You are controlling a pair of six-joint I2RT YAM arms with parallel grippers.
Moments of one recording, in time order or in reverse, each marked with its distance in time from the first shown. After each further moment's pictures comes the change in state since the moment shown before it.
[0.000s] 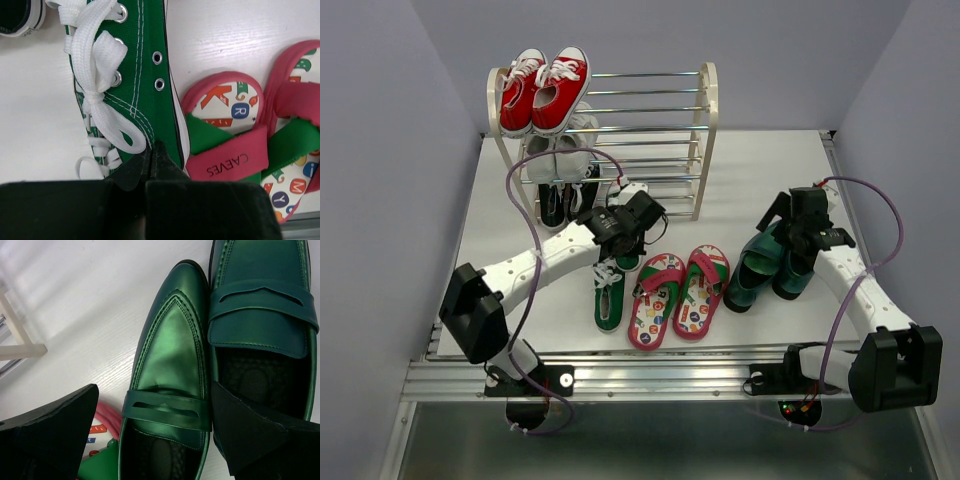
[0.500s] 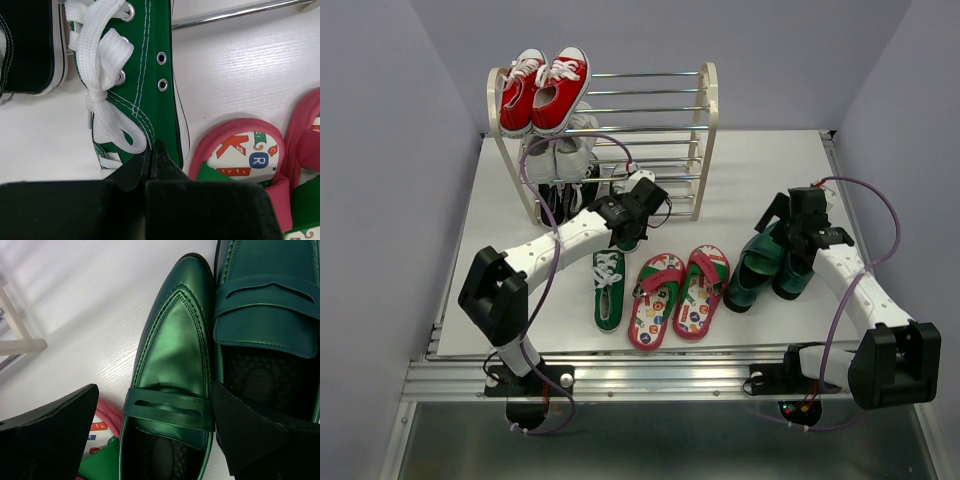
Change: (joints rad) left arm 0.070 0.141 0.063 0.136 -0.054 0.160; right arm 0.000 0.015 0.000 0.000 -0.025 -0.002
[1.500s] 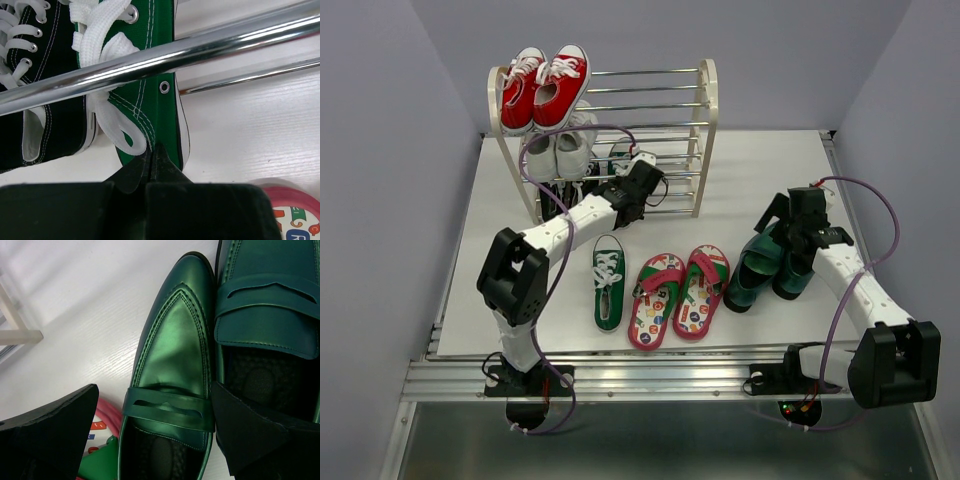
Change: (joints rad) left arm 0.109 0.153 0.091 0.163 -0.038 0.208; right arm 0.000 0.005 0.000 0.000 -0.006 -0.007
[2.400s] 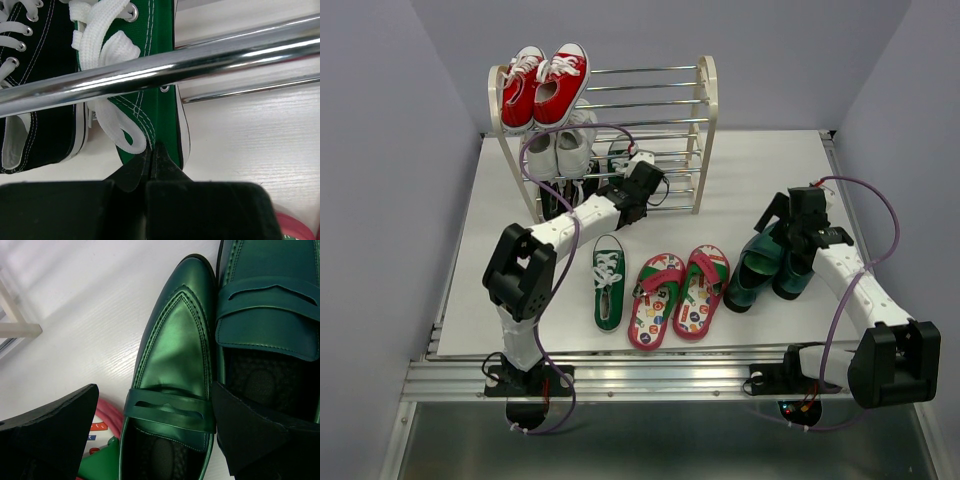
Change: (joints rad) left arm 0.012 0.047 -0.008 0.093 -0.019 -0.050; right arm 0.000 0.000 0.000 0.007 0.000 0.000
